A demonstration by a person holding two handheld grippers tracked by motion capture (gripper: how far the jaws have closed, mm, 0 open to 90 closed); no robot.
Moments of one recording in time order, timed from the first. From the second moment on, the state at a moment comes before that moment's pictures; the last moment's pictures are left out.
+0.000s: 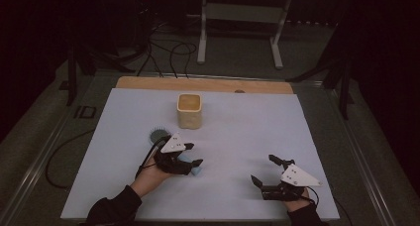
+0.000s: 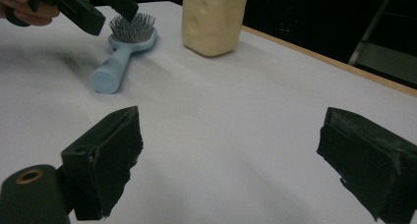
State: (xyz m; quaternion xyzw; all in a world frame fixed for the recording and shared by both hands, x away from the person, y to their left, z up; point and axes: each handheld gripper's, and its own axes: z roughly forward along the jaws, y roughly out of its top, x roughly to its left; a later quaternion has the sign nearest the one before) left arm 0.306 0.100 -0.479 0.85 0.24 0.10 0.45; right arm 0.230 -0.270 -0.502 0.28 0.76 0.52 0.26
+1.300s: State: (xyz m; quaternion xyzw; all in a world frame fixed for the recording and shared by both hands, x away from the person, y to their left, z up) left arm 0.324 0.070 -0.504 0.90 0.24 0.03 0.35; right arm 0.230 -0.269 -0.502 0.28 0.76 0.52 0.26
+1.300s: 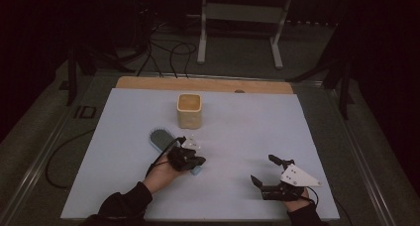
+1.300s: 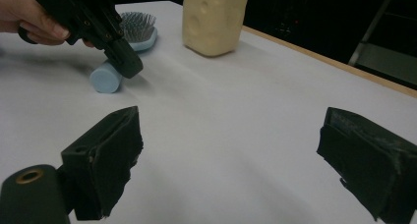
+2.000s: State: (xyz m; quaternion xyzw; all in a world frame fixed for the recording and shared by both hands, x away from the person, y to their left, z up) left arm 0.299 0.093 -0.500 0.92 0.24 0.01 0.31; right arm 0.230 -0.269 -0.501 0.28 0.76 0.52 0.27
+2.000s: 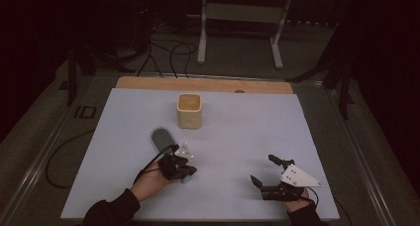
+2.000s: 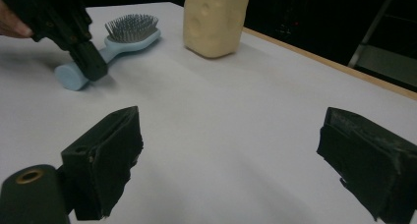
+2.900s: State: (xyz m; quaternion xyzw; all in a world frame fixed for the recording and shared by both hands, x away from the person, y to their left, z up) left arm 0.268 0.164 -0.492 0.92 0.28 0.03 0.28; right arm 0.230 -0.267 -0.501 0.28 0.76 0.52 0.27
